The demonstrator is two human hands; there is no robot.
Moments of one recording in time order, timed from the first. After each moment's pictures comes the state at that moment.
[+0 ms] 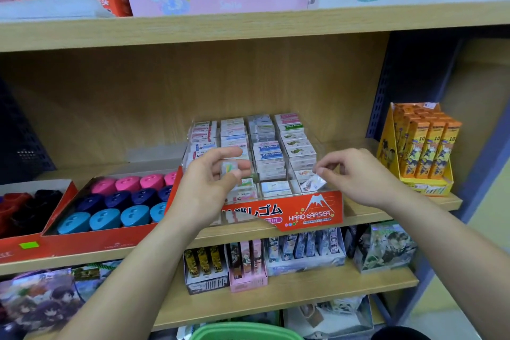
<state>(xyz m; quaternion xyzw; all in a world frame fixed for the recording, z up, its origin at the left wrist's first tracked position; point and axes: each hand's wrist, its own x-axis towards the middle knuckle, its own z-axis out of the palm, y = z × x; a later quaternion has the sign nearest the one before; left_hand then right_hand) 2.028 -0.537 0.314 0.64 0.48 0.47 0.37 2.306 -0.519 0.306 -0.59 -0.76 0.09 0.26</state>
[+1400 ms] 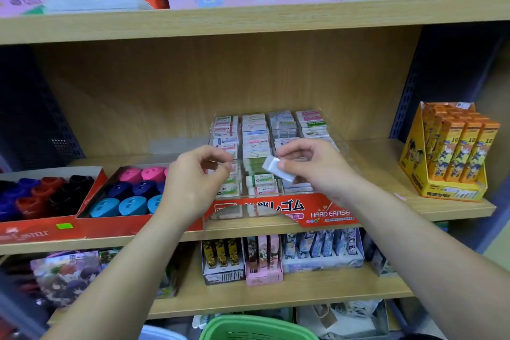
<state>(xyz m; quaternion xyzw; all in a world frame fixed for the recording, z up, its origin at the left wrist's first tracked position) 1.981 -0.528 0.309 0.65 0.57 0.47 0.17 2.210 -0.506 0.309 -0.48 -0.62 0.42 0.46</state>
